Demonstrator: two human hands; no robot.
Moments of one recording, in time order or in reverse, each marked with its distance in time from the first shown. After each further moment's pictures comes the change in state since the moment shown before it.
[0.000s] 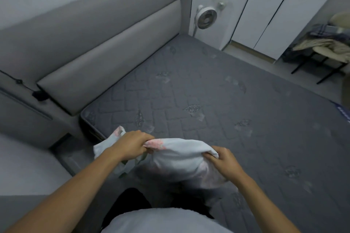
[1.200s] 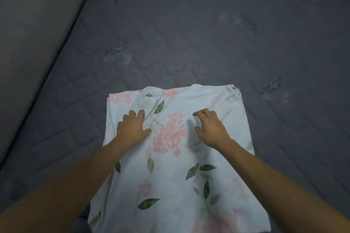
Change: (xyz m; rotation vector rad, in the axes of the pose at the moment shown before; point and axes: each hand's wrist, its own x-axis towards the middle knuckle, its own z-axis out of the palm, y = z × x) left_hand 0.478 -0.214 0.162 0.158 -0.233 -0.157; right_hand 0.412 0.164 0.168 -0.281 0.067 0.233
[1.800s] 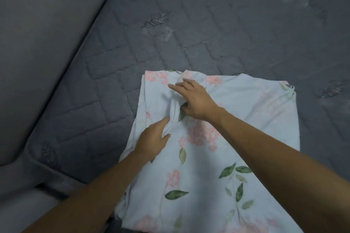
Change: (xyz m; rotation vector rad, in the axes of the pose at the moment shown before) left_hand -0.047 -0.076 0.085 -0.614 0.077 0.092; right_hand 0.127 -0.140 0.074 -0.159 -0.104 -0.478
